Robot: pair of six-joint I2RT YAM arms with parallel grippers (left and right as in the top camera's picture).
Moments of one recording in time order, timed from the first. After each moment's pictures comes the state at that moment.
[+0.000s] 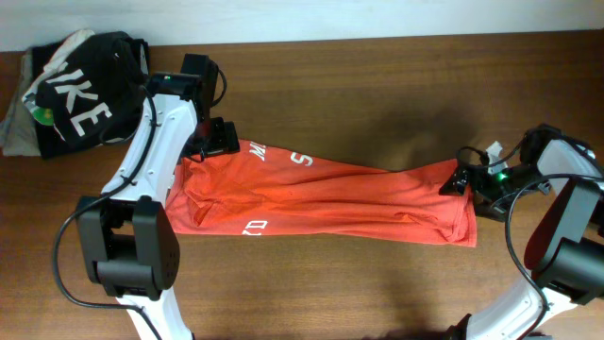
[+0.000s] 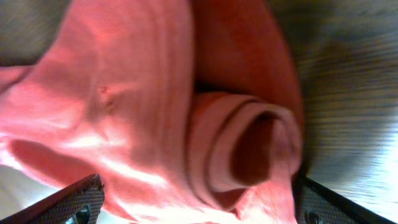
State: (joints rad) left arm -0.14 2.02 1.75 -1.23 -0.13 -0.36; right arm -0.46 1.97 1.25 -1.04 -0.49 -0.14
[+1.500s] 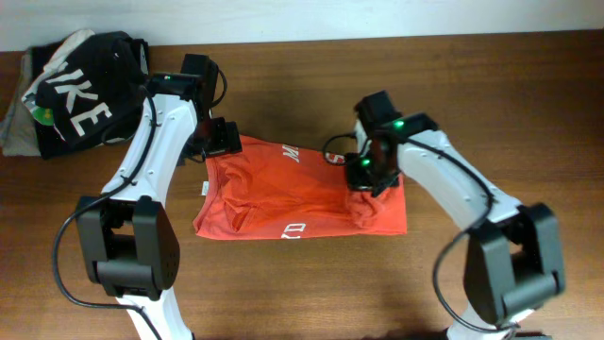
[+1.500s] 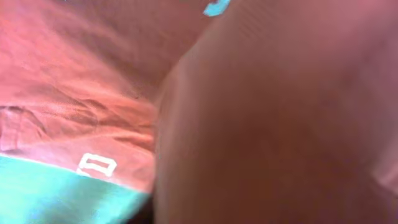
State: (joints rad) left arm -0.14 2.02 1.75 -1.23 -0.09 -0.36; right arm 0.36 1.85 1.37 -0.94 -0.24 0.34
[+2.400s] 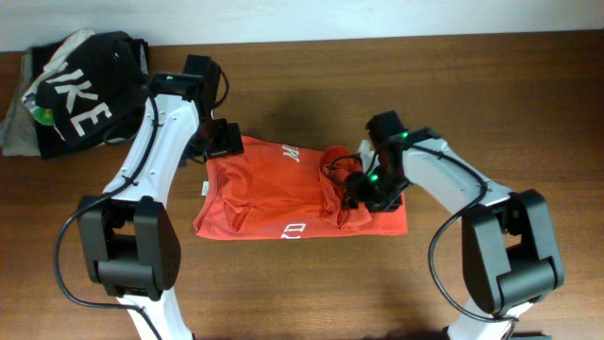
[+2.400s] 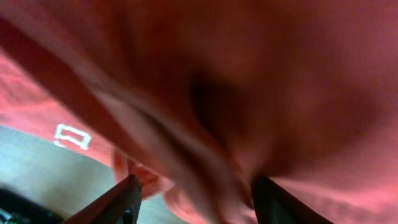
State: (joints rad) left arm -0.15 2.02 1.75 -1.24 -0.08 -0.36; right arm 0.30 1.87 1.21 -0.89 -0.42 0.26
